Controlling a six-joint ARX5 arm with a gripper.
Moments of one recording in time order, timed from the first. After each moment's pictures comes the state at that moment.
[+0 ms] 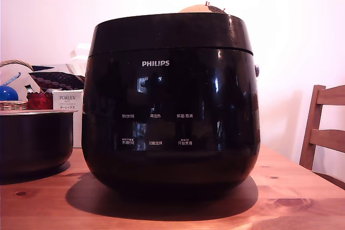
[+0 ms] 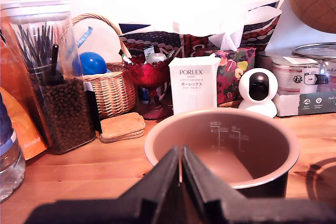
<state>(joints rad) -0.01 0.00 0.02 -0.01 0.00 0.01</state>
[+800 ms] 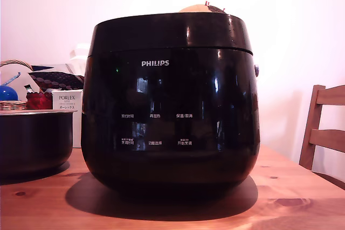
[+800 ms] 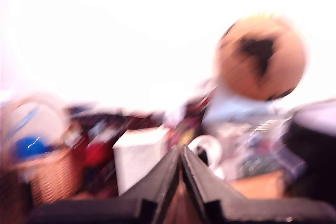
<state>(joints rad) 0.02 0.00 0.01 0.29 0.28 -0.08</state>
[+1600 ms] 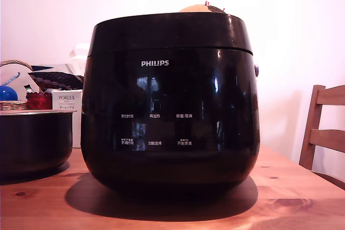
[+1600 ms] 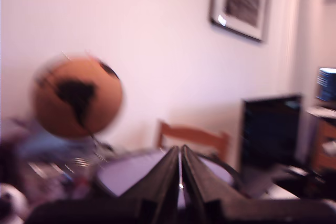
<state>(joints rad) -0.10 0.12 0.29 0.18 0.76 -0.37</state>
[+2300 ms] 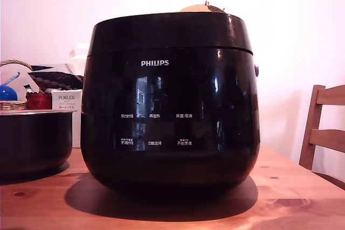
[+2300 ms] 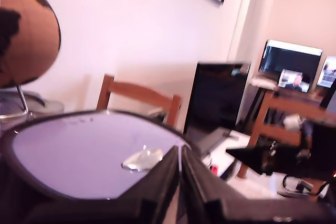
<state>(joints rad) -0.55 0.60 0.33 0.40 0.53 -0.30</state>
